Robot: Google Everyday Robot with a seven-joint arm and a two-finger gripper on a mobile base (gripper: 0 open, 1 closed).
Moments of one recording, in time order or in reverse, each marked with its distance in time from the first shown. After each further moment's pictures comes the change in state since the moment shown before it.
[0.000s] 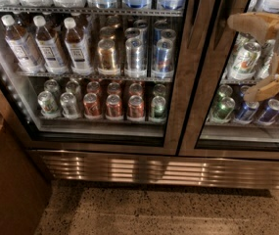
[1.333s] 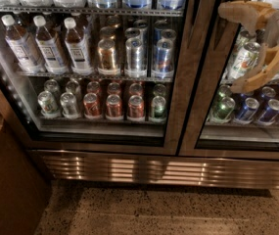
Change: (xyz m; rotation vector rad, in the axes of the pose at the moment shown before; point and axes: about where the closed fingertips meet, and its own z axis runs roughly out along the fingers) arm -0.022 -0.006 0.016 0.009 -0.023 -0.041
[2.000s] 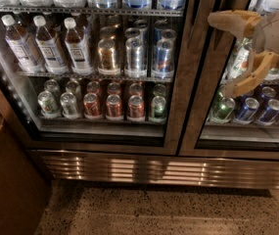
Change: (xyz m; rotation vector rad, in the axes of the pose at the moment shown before) arm 0.013 0.002 0.016 -0.040 0.010 0.036
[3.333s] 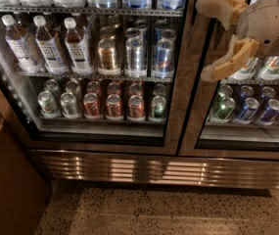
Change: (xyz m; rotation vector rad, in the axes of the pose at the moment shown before) arm -0.023 -0.025 0.022 0.073 -0.076 -0.026
